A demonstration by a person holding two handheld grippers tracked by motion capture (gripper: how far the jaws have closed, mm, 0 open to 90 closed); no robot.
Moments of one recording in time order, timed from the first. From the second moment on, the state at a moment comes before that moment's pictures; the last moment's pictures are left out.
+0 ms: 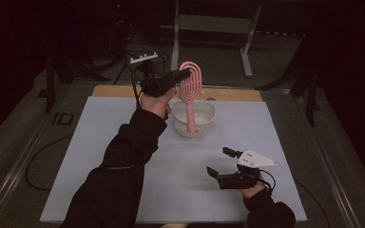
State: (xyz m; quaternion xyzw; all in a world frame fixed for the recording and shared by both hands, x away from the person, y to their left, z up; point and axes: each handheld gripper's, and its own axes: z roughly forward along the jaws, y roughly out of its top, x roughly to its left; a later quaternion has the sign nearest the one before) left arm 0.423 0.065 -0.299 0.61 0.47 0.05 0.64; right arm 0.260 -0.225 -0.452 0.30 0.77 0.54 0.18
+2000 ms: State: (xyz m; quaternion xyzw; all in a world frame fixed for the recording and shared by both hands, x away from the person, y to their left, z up) left arm 0.469 0.079 -0.388 0.53 0.52 0.12 0.65; right arm 0.263 -0.228 -0.454 0.30 0.77 0.54 0.17
